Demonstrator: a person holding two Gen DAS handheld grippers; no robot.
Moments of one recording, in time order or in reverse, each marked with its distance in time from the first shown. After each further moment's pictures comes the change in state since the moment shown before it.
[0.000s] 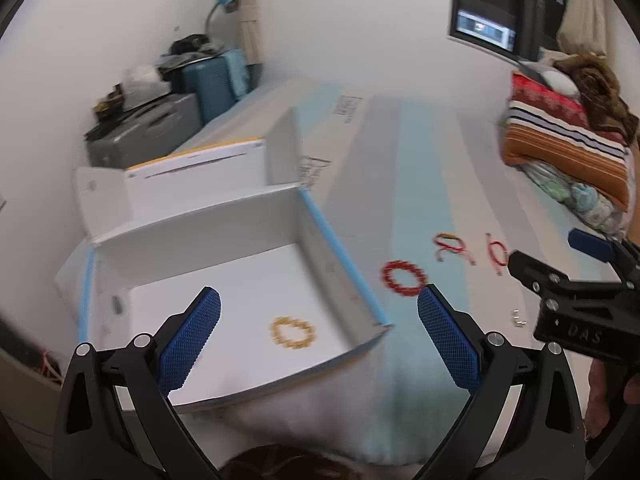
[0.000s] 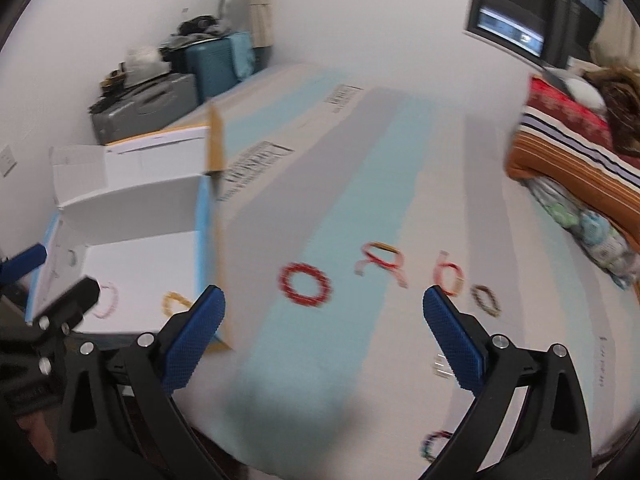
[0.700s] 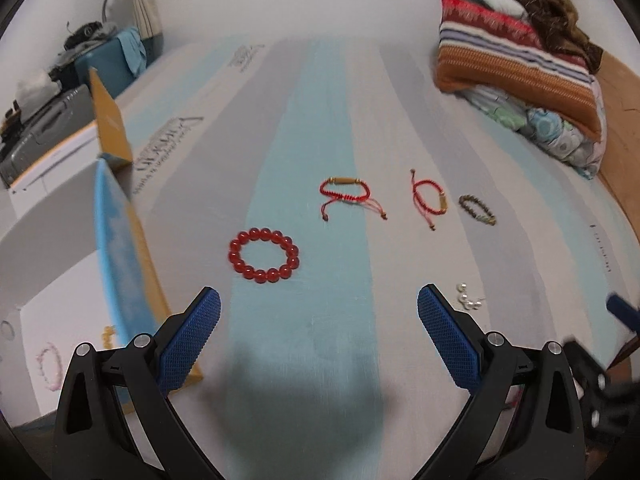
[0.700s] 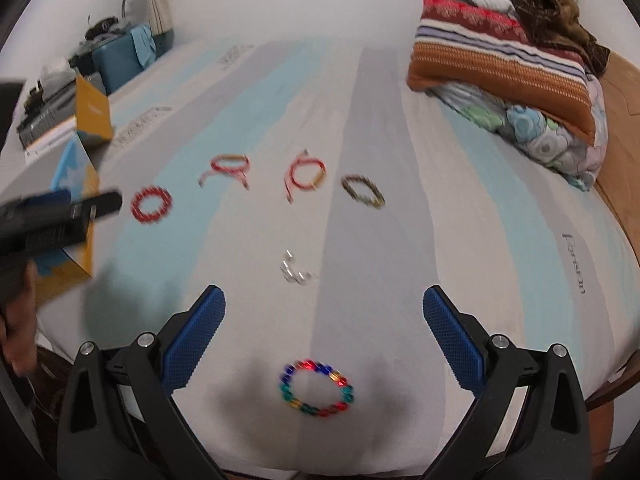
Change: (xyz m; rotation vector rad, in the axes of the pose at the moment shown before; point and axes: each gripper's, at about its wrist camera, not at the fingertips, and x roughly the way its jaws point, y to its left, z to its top) left arm 0.132 -0.165 -0.019 0.161 0.171 -0.164; right arm 0.027 -0.166 -0.143 0.191 0.113 -0.155
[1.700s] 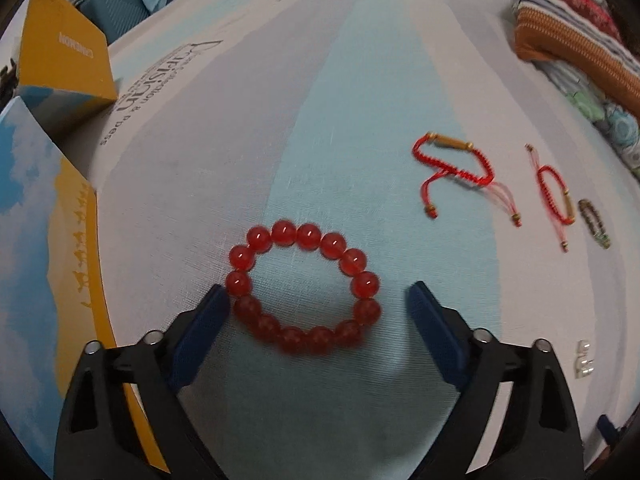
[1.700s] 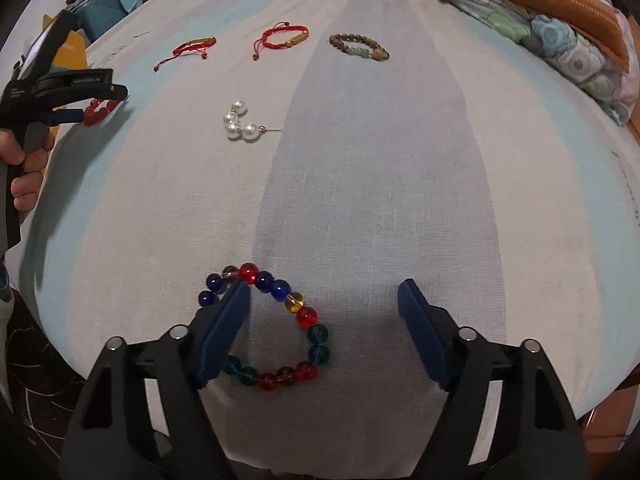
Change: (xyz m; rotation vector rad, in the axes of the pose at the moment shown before) left arm 0.148 0.046 0.015 -0.096 0.178 0.120; right arm 0.100 -0.026 -0.075 0.017 0.214 0.068
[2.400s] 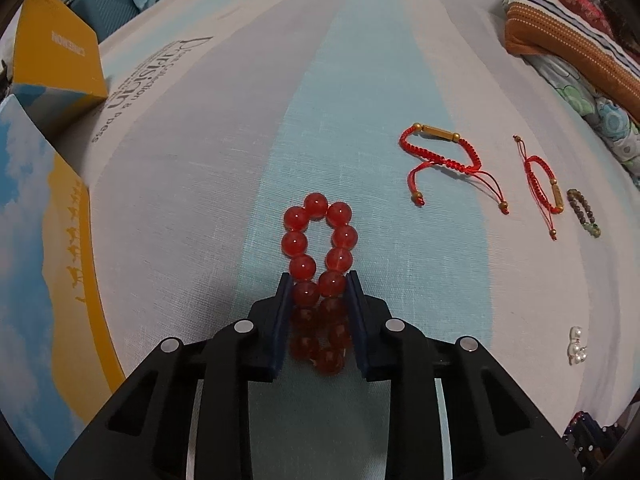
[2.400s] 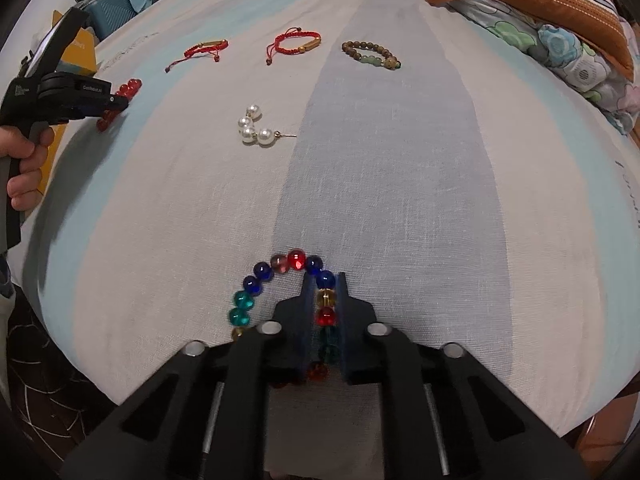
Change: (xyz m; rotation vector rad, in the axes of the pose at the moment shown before) left arm -0.006 0.002 -0.004 0.011 0.012 -0.053; right arm -0.002 0.005 0.000 -0.011 -0.017 0.025
